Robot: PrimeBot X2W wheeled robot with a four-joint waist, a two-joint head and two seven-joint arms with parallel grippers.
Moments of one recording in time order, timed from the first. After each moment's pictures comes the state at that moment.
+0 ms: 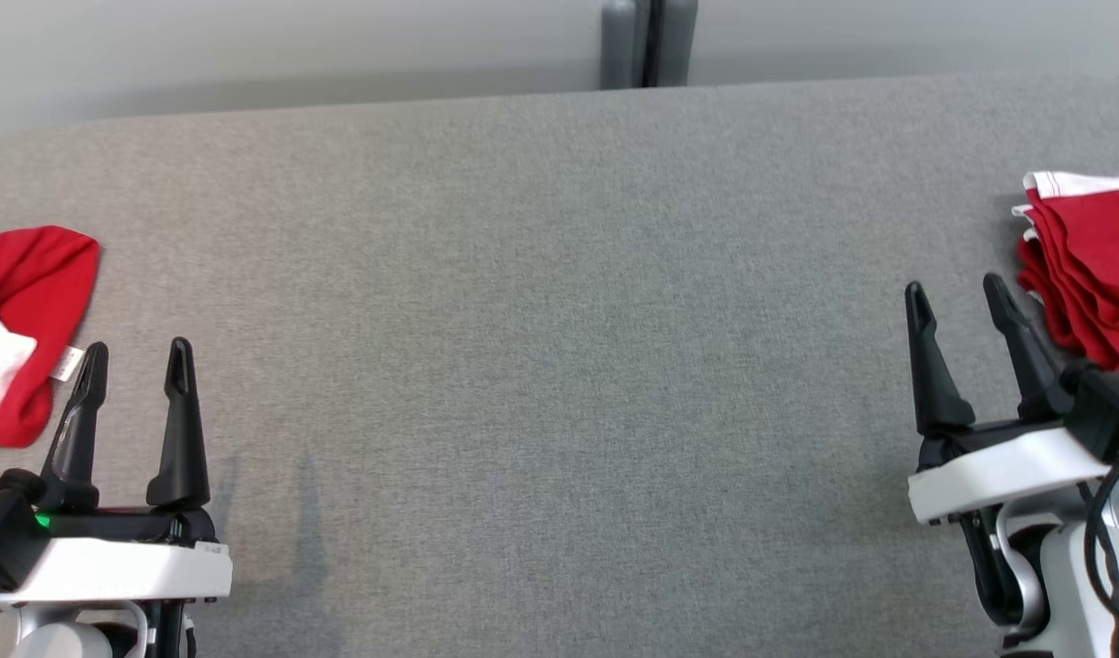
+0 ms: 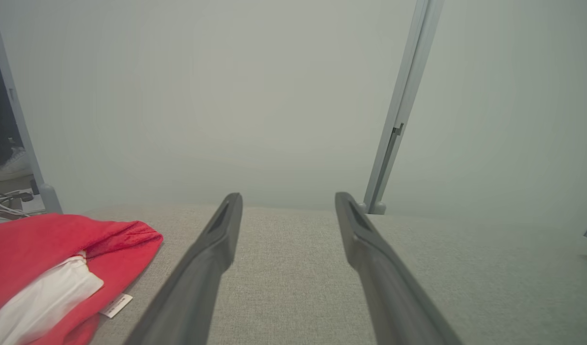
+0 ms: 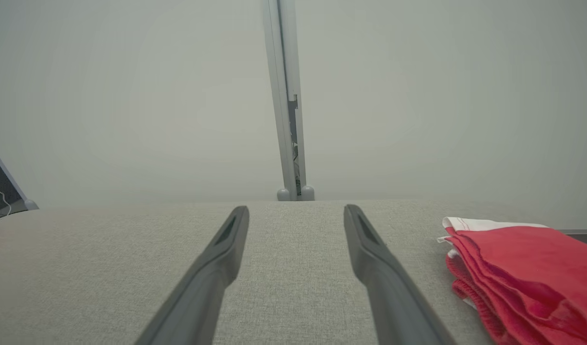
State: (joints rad) left arm -0.04 0.37 -0.12 -0.07 -0.55 0.12 -0.26; right arm -0.24 -0.07 0.00 0.12 0.19 0.13 -0.12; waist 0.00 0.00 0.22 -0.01
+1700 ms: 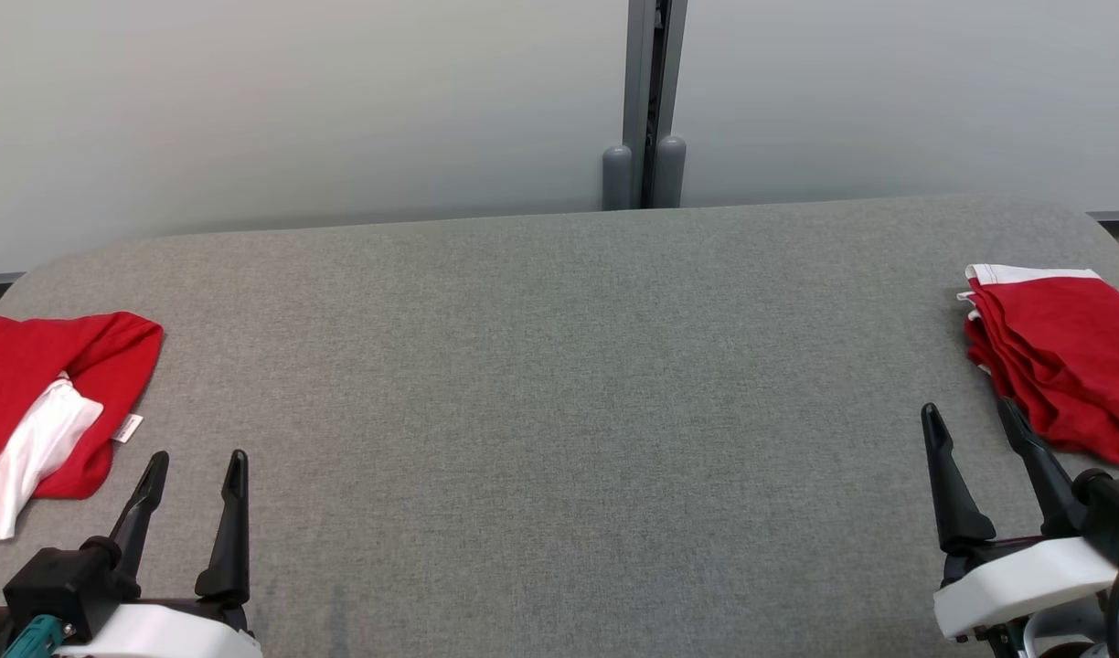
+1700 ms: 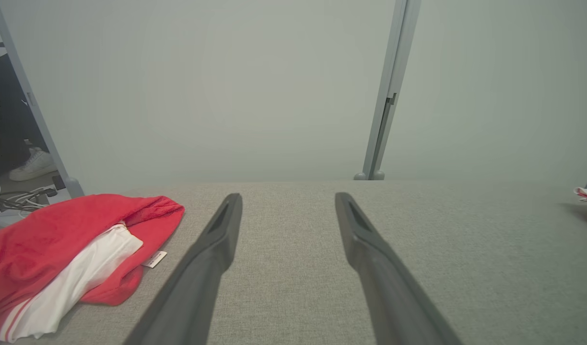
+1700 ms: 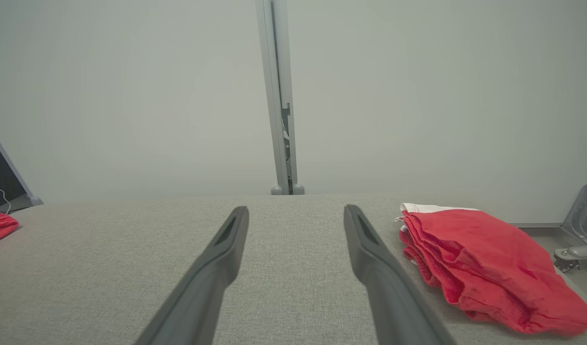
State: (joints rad) left arm 0.10 0.40 -0.19 -0.07 -0.51 0.17 -0.14; right arm 0.01 -0.06 -0.05 -0.04 0.18 0.13 -0.01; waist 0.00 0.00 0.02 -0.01
